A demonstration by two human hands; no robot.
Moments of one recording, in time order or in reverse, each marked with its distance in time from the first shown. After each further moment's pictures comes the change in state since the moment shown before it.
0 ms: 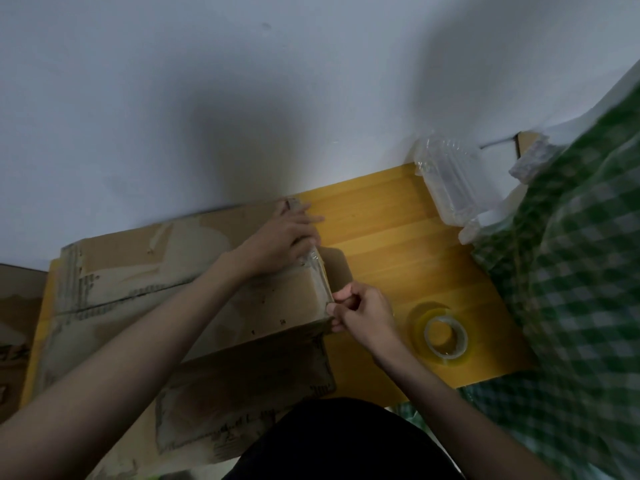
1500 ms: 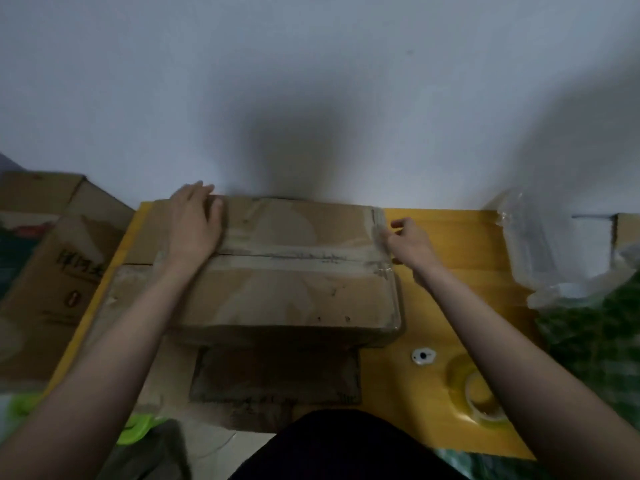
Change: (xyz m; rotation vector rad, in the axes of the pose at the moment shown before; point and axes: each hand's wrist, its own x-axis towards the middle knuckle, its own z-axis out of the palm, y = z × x) left_hand -0.202 -0.063 -0.065 0.062 0.756 -0.958; right_hand 0.112 -0.093 0.025 -0.350 -0.047 -0.108
